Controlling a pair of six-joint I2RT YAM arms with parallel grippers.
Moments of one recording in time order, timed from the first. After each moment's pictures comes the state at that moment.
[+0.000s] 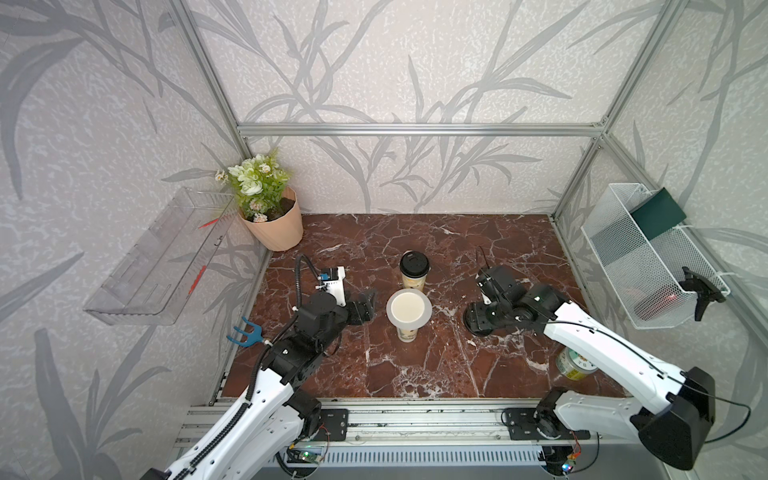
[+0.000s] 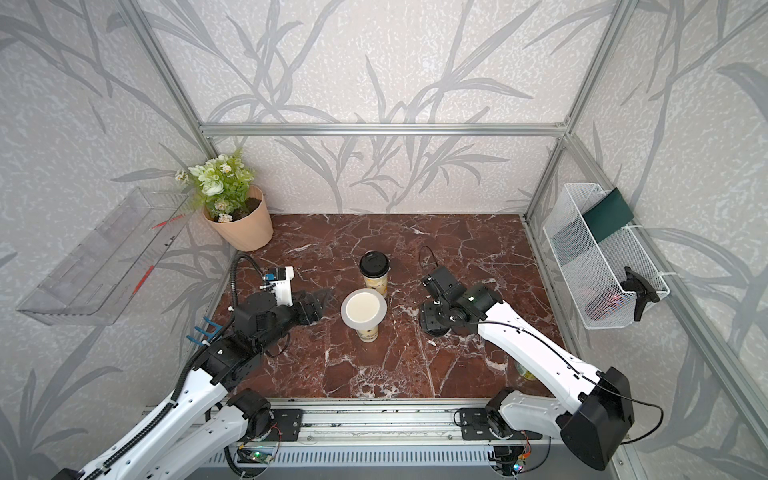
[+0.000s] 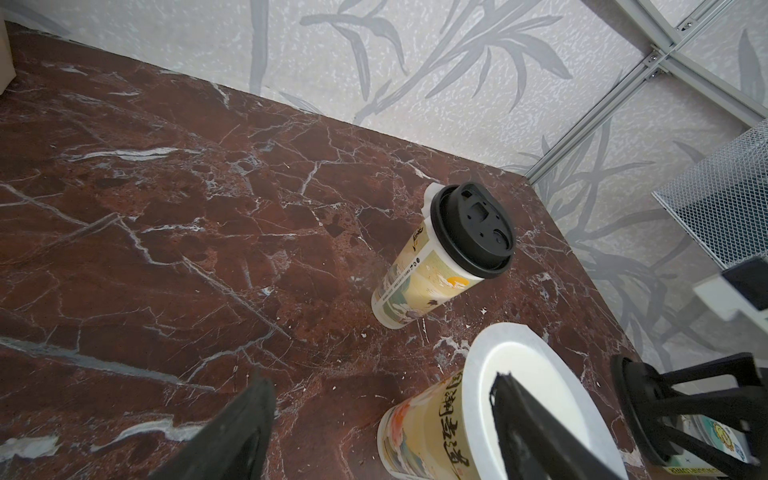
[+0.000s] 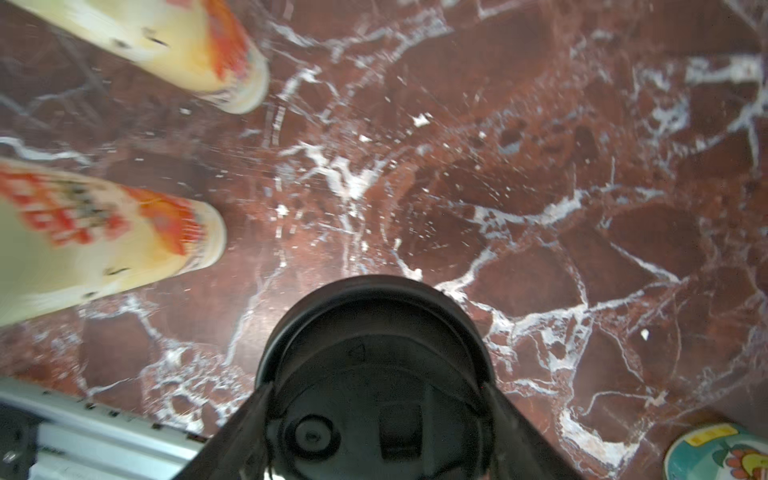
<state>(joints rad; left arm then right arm) -0.49 0.70 0.57 -0.25 -0.07 -0.52 0.73 1.21 1.13 -1.03 0.11 0.51</state>
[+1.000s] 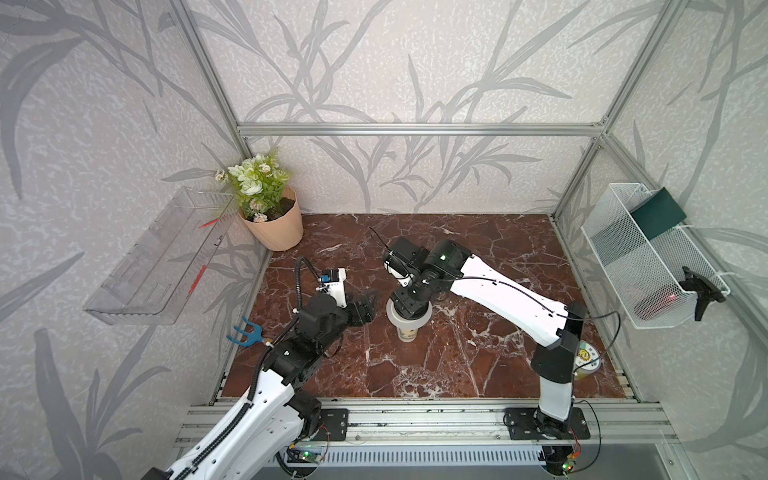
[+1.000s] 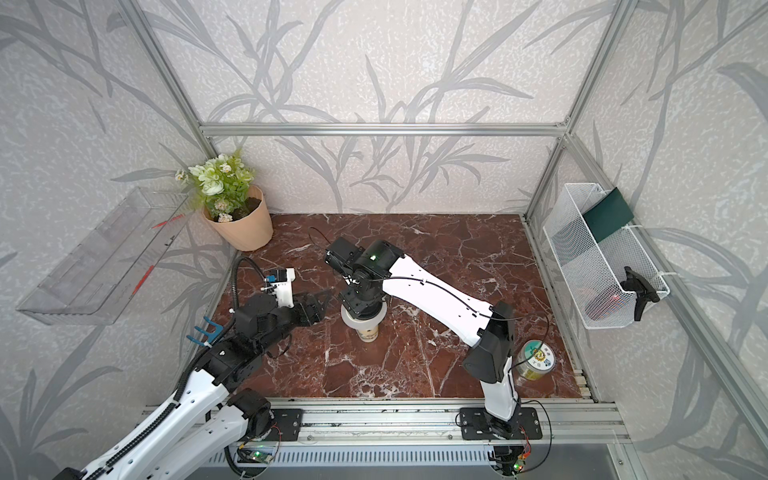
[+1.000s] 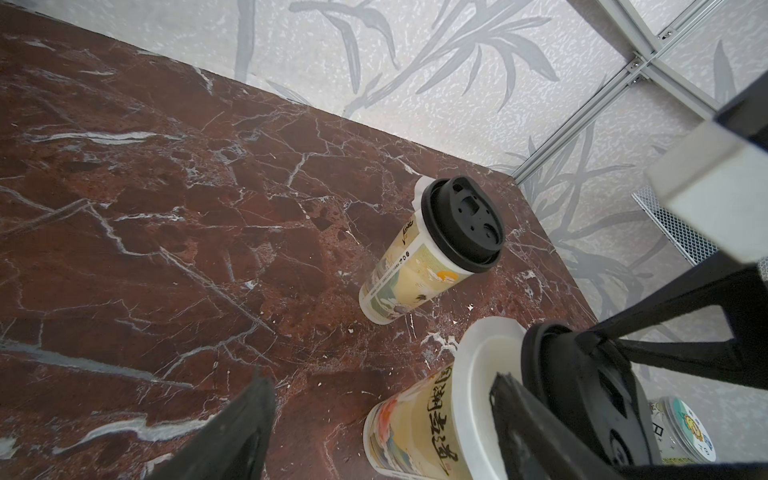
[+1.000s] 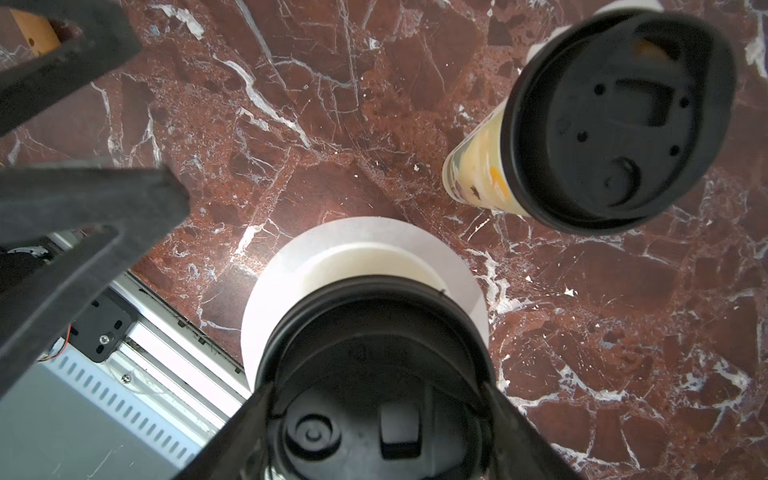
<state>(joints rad) -0.49 0.69 0.53 -0.21 -0.03 -0.55 1.01 1.94 2.08 -1.39 0.10 0.27</state>
